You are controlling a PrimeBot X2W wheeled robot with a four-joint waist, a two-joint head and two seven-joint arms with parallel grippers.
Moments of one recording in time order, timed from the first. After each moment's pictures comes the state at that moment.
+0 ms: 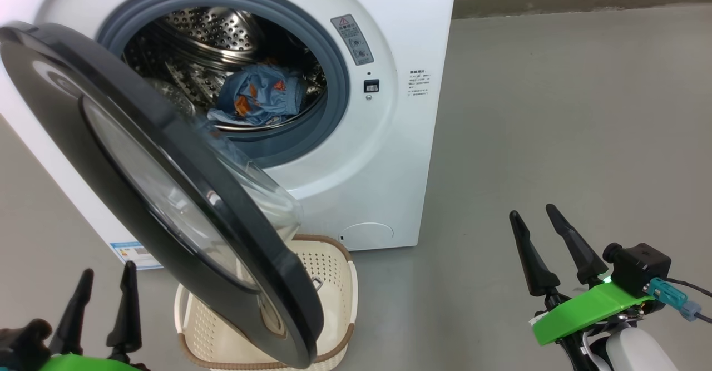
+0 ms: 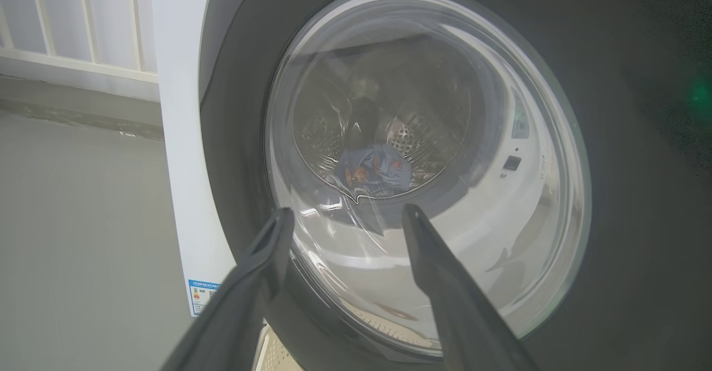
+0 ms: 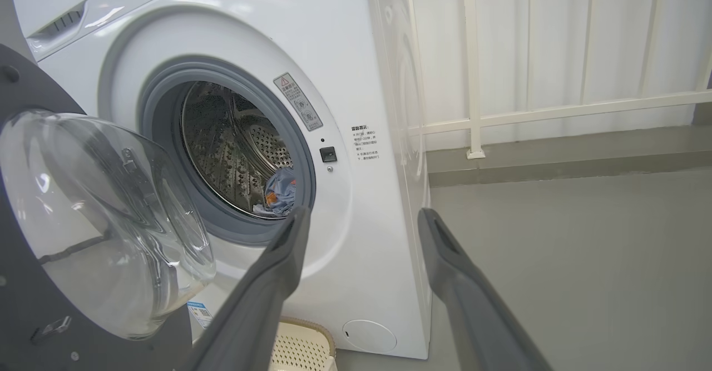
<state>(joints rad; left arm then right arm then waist) 0.00 0.25 -0.04 0.11 -0.57 -0.12 -0.22 -0.19 -0.18 0.15 0.26 0.43 0.13 -0.26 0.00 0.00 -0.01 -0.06</state>
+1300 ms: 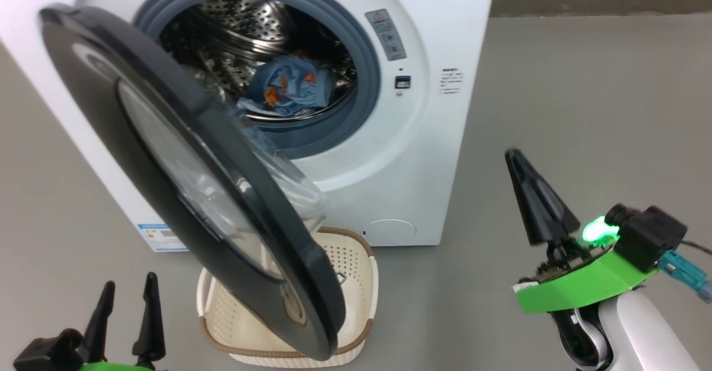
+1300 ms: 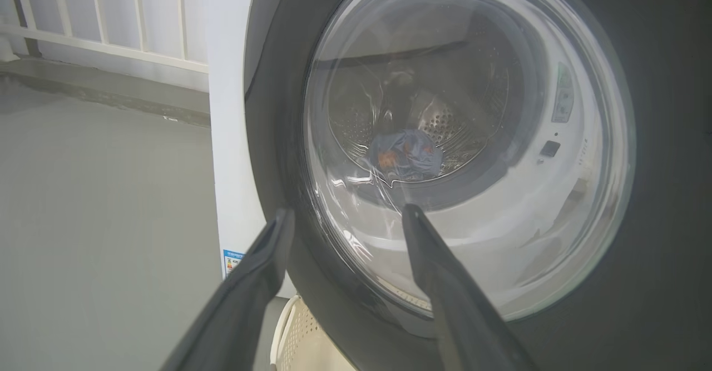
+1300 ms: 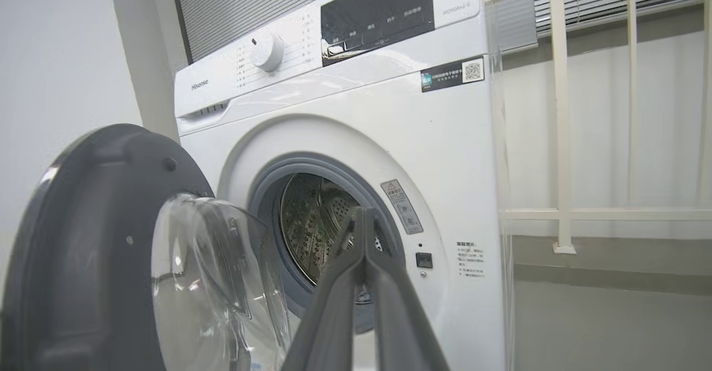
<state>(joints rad) 0.01 0.14 0.00 0.17 -0.45 -0.12 -0.25 -0.24 -0.19 0.22 0.05 0.46 0.13 -0.26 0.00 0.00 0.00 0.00</state>
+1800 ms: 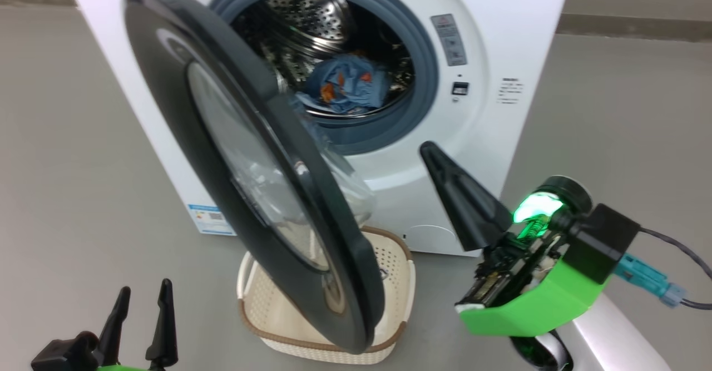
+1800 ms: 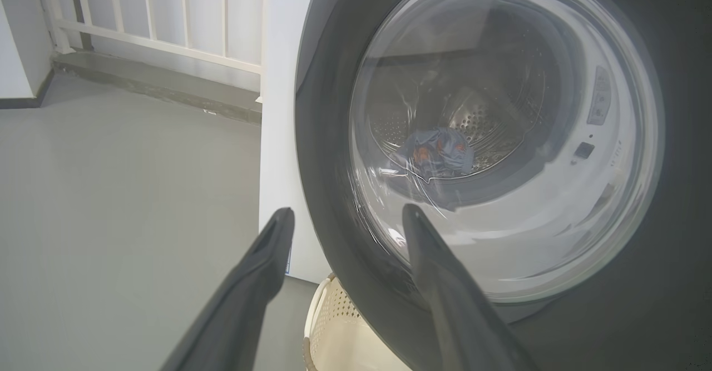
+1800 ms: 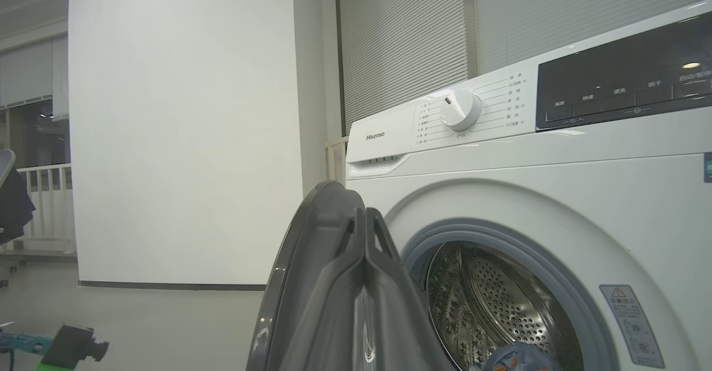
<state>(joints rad) 0.01 0.14 -0.04 0.19 -0.45 -0.13 -0.25 -0.34 -0.20 0.46 -0.14 0.50 0.13 -0.26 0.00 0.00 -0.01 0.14</state>
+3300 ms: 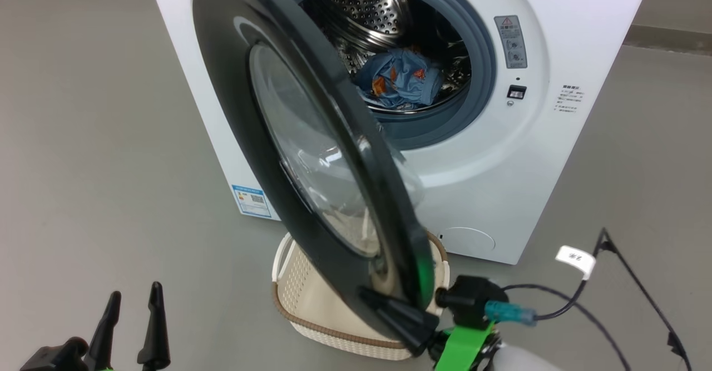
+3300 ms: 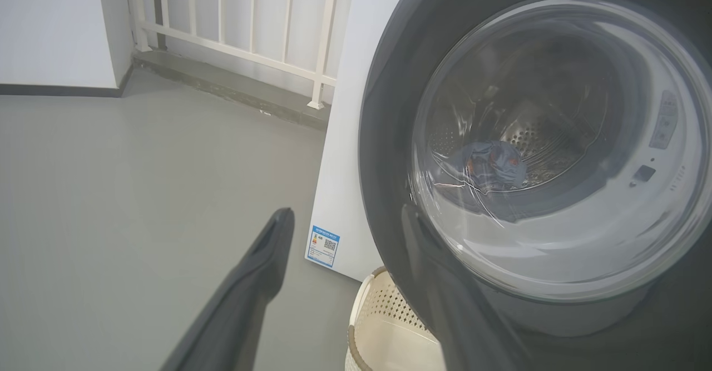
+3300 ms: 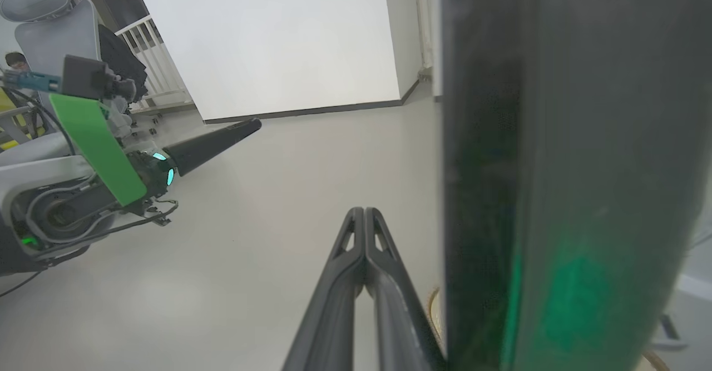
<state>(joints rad) 0.02 0.13 -0.01 0.19 -0.46 -0.13 -0.26 -0.40 -0.26 0.89 0.31 0.67 0.13 -0.25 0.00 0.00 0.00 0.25</state>
